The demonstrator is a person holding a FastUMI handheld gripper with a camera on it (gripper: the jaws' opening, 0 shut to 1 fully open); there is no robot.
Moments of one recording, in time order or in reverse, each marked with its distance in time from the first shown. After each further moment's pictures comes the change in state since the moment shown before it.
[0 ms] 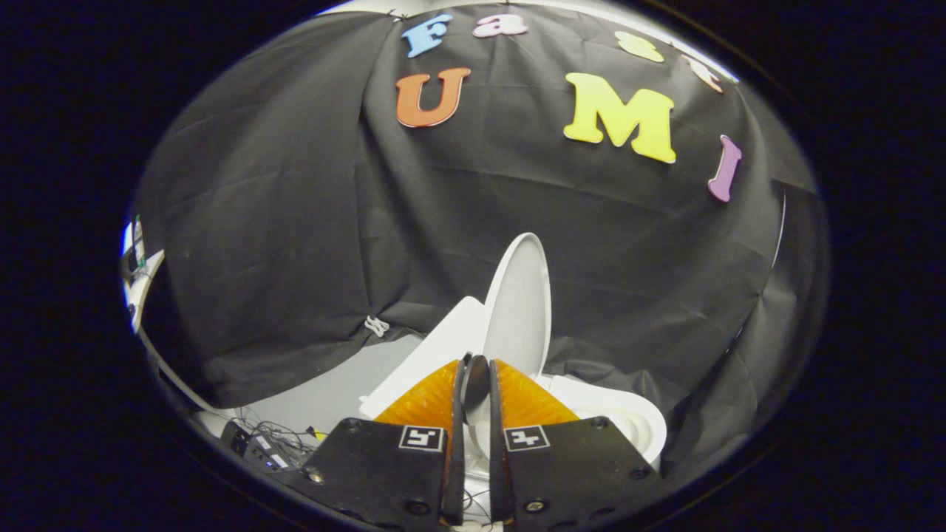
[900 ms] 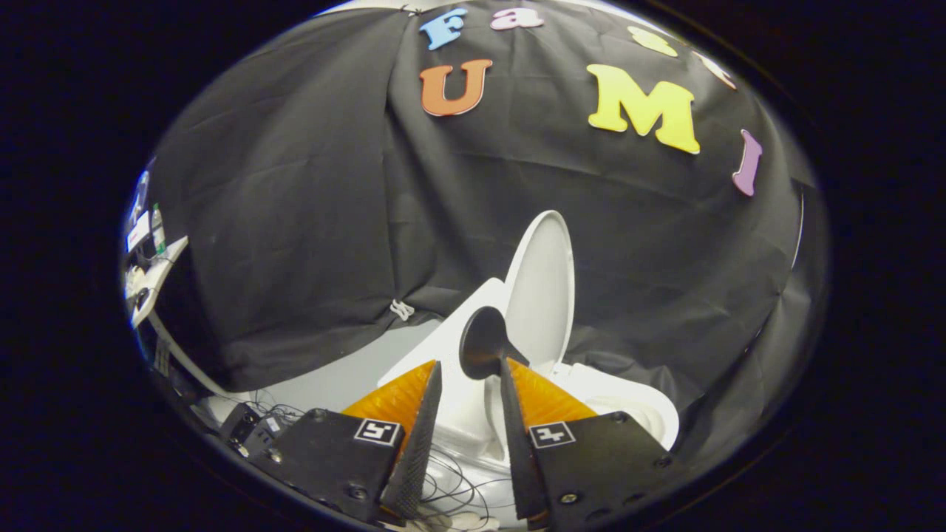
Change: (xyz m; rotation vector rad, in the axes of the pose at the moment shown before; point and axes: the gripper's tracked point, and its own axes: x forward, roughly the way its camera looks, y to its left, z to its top) arm -0.018 0.000 -0.025 -0.012 0.031 0.113
